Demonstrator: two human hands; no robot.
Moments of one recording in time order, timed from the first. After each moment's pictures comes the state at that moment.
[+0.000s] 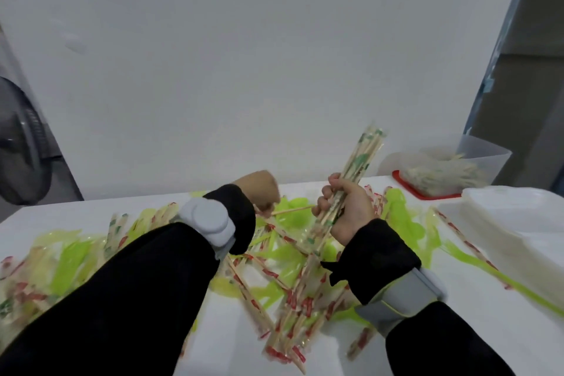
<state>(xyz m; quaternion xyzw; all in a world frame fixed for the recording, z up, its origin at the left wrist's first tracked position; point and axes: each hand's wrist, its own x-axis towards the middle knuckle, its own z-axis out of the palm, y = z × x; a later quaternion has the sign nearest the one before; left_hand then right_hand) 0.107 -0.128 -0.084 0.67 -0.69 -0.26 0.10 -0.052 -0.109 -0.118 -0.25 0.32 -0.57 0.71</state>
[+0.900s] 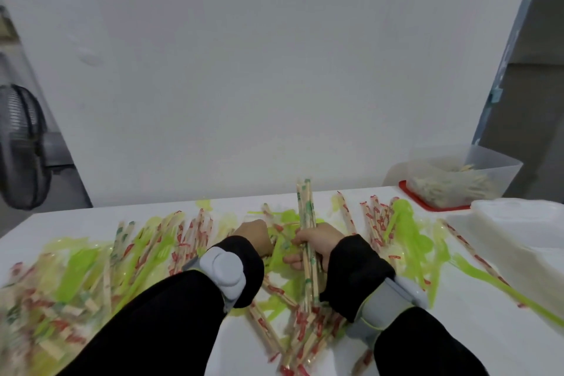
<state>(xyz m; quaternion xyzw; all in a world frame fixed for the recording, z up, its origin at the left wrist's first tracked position) 0.120 -0.122 -0.162 0.75 -0.64 -0.17 0.03 -0.023 -0.107 -0.149 -0.44 0.53 -0.31 0.65</state>
